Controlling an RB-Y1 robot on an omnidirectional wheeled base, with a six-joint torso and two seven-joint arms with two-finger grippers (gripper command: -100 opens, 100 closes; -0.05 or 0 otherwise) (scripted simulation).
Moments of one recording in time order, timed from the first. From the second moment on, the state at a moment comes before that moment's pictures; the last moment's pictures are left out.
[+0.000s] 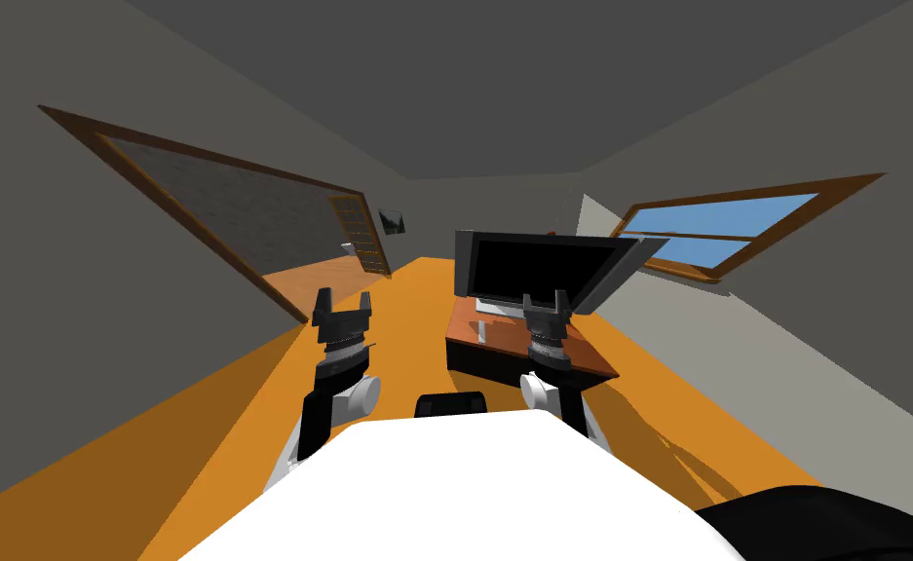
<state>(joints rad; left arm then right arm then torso) 0.48 -0.04 0.03 -2.28 0.07 -0.55 0.15 0.51 -0.01 -0.02 -2.26 -0.03 -0.60 -0.15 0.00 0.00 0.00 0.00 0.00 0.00</state>
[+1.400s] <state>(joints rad) 0.48 -0.04 0.03 -2.28 0.07 -0.55 0.15 0.51 -0.28 0.05 -1.98 0.31 -0.57 0.05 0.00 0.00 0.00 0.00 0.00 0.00</state>
